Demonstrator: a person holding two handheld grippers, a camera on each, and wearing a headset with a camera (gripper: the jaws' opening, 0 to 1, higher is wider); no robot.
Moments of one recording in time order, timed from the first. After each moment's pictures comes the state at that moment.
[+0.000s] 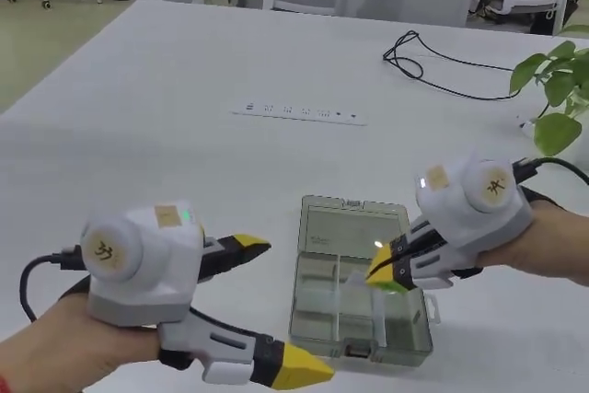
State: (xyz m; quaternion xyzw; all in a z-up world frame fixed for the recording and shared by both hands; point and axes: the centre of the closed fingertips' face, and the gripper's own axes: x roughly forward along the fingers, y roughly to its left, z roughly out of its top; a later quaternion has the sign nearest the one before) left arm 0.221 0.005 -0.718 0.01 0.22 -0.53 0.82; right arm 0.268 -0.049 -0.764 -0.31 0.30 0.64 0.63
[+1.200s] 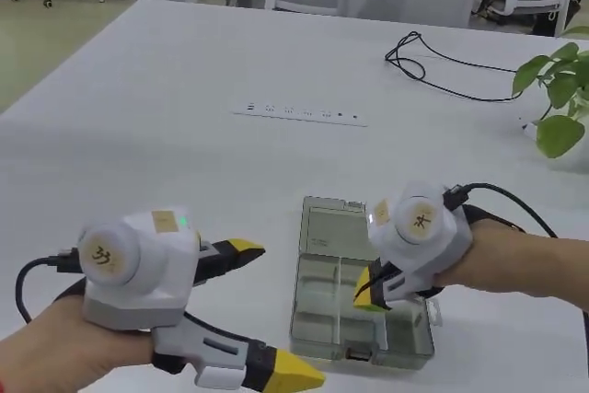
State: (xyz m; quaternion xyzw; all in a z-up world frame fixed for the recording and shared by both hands) left arm 0.222 0.013 -0.728 0.02 0.23 -0.52 0.82; right arm 0.270 -0.043 -0.814 -0.37 0.35 0.62 0.59
